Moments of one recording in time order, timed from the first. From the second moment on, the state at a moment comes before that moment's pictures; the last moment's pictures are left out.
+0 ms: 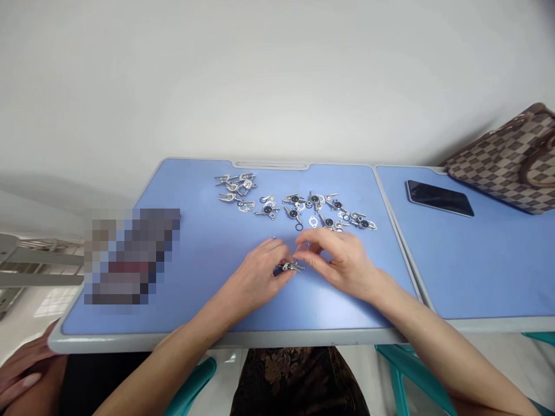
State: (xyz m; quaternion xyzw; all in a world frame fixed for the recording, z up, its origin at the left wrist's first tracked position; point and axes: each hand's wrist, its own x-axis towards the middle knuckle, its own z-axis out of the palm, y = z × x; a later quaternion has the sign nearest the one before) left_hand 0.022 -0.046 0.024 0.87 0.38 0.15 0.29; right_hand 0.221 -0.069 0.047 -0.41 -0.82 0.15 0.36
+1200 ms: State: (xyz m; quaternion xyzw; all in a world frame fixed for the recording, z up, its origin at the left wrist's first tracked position) left_hand 0.024 -0.045 0.025 0.87 0.36 0.16 0.30; right_hand 0.219 -0.071 0.057 -0.40 -0.86 0.15 0.28
